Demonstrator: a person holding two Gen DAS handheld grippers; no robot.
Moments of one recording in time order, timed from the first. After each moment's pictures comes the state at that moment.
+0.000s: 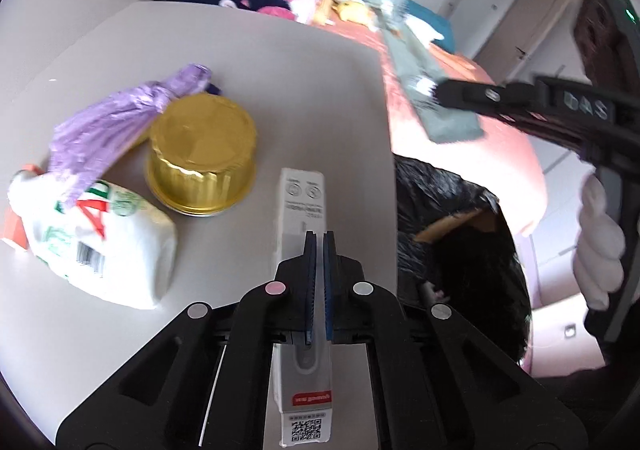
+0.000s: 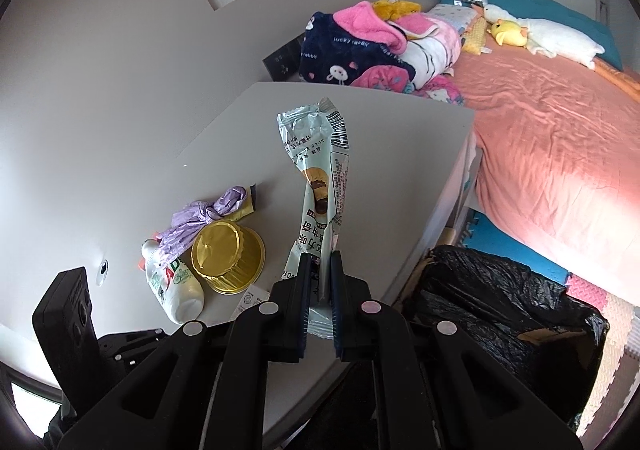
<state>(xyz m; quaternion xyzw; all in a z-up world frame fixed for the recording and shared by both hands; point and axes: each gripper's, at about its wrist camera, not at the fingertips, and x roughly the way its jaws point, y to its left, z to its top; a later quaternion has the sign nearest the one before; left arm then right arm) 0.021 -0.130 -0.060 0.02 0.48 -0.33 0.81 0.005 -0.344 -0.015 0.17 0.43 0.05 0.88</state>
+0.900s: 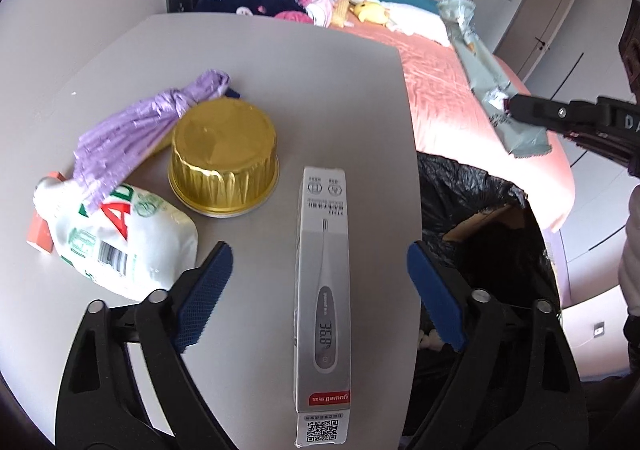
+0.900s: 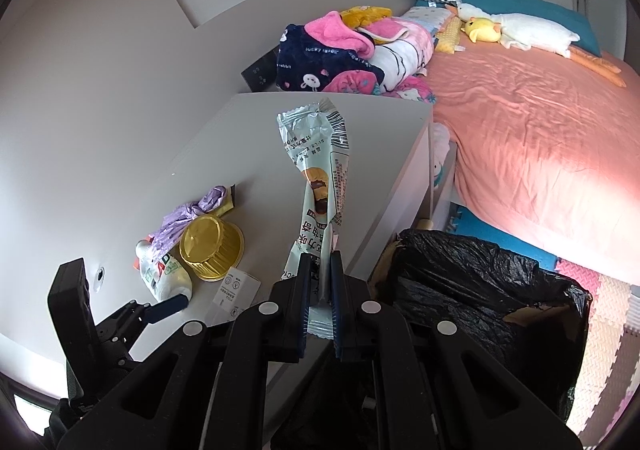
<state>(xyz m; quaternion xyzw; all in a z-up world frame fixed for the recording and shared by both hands) 0.015 -0.136 -0.070 0.06 0.48 -0.29 0.83 -0.026 -0.369 -0.013 0.19 0.42 0.02 0.89</state>
